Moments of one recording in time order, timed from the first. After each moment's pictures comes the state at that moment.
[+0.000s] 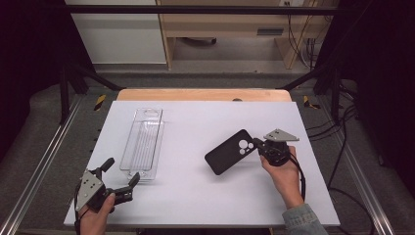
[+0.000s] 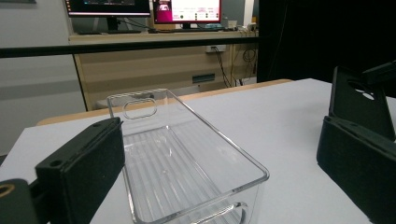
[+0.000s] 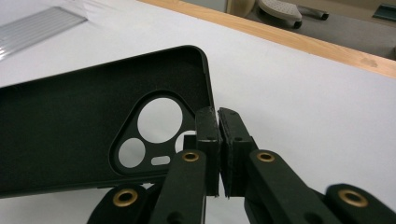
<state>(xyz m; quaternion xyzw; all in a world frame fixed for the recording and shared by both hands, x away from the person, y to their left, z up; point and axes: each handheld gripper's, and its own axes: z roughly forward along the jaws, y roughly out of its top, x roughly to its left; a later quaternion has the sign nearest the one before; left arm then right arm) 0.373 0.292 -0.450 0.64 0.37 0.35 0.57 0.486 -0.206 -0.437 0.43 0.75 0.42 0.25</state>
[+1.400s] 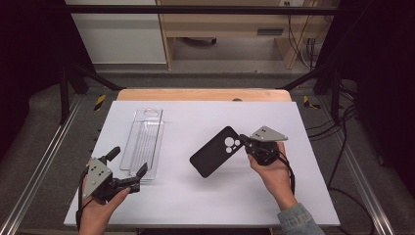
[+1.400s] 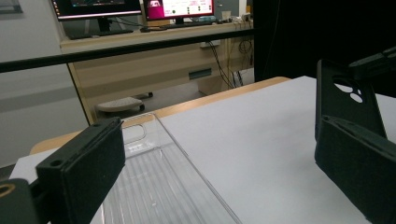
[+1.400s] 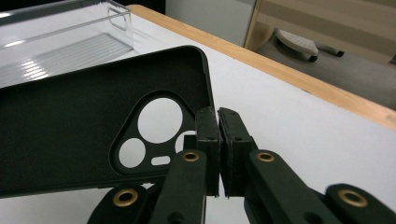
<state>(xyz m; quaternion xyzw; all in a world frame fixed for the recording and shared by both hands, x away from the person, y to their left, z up) 0.384 0.258 -0.395 0.68 0.35 0.37 0.53 0.476 -0.165 -0.404 0.37 0.77 0.44 0.28</state>
